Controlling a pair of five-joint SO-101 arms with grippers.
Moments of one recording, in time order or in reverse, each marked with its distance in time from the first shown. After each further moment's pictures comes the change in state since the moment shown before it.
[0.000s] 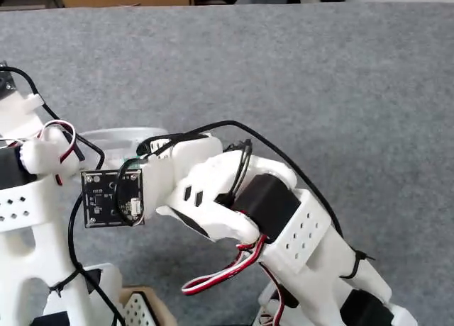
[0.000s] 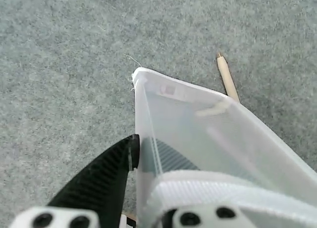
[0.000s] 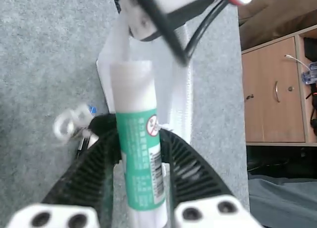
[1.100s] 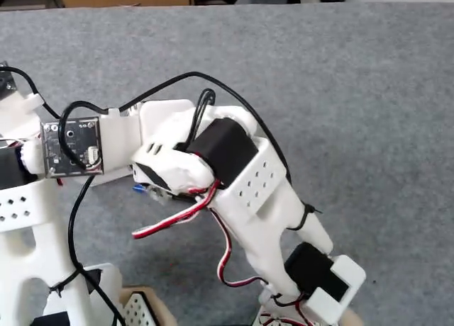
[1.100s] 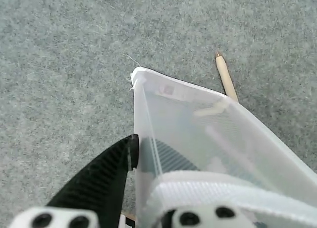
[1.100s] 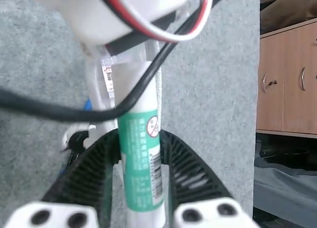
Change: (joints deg) left arm 0.0 0.0 0.0 0.0 0.0; right arm 1.8 28.4 -40.1 20.0 0.1
